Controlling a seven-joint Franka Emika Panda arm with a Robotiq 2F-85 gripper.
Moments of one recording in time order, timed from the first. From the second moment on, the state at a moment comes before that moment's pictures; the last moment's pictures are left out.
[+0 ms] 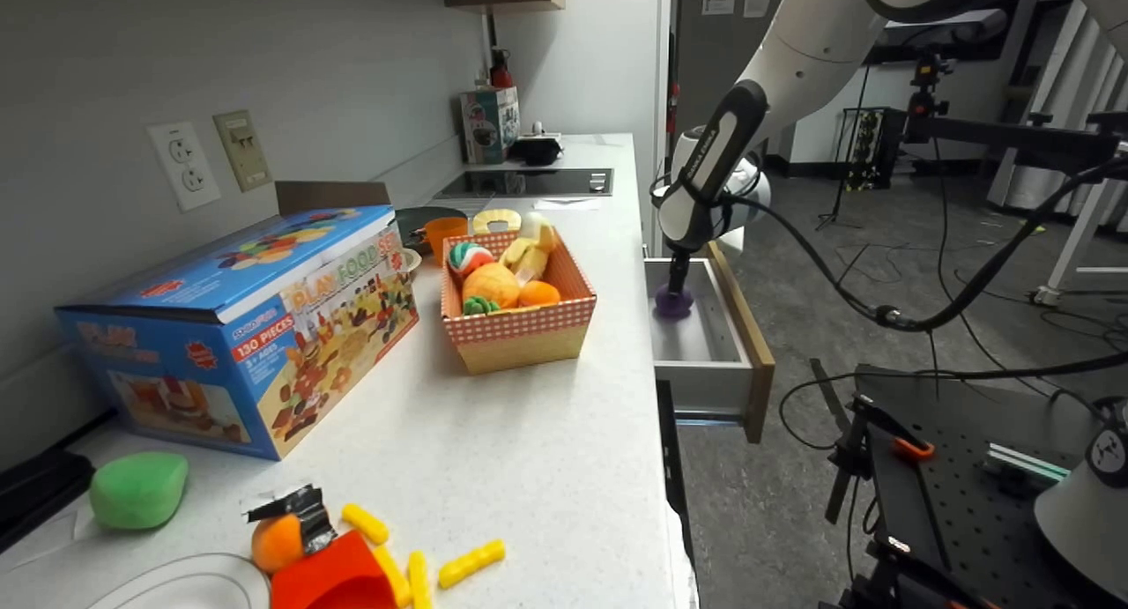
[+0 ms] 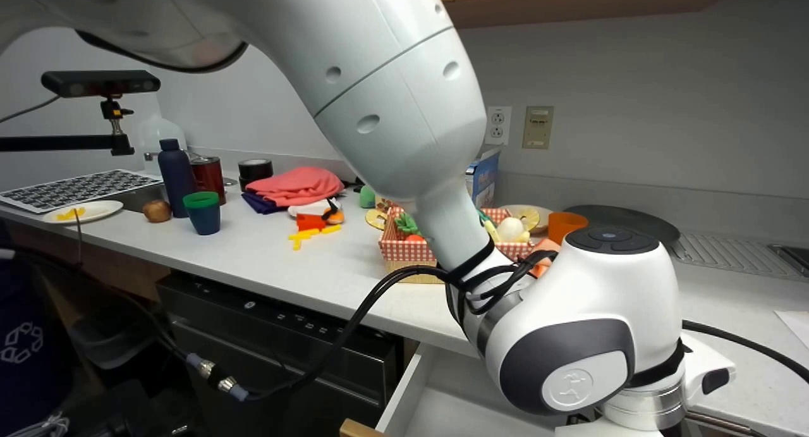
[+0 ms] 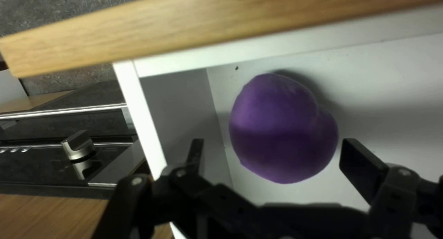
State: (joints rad) arm -0.36 0.70 -0.30 -1.96 0.10 2.91 -0.78
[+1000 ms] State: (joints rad) arm -0.51 0.70 -0.13 -1.90 0.01 2.76 -0.73
